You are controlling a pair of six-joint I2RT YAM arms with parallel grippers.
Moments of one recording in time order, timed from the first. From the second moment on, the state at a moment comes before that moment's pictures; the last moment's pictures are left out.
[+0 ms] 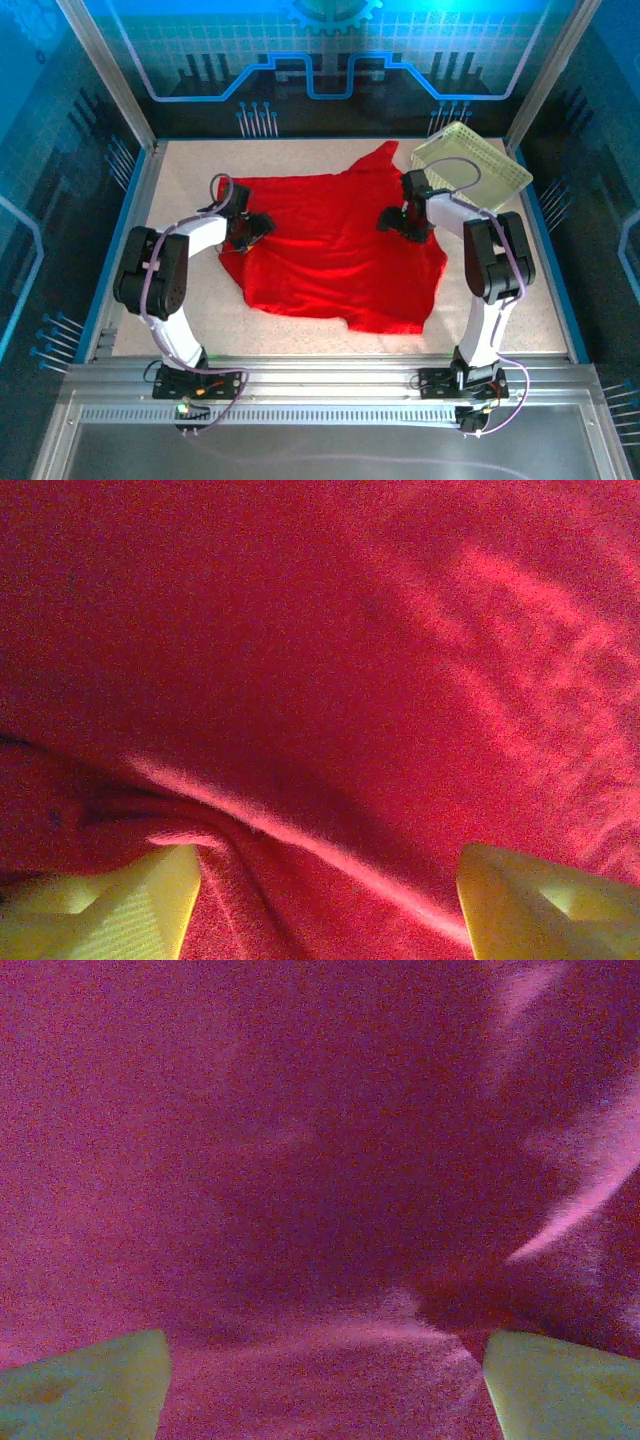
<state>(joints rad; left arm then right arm) -0.14 1.80 1.04 -0.32 0.17 -0.81 0.20 1.93 1.27 -0.56 -0.11 0.53</state>
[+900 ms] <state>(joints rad) -0.22 1.10 0.57 -0.61 0.03 -0.88 0.33 1.17 0.81 -0.88 0.07 0.53</state>
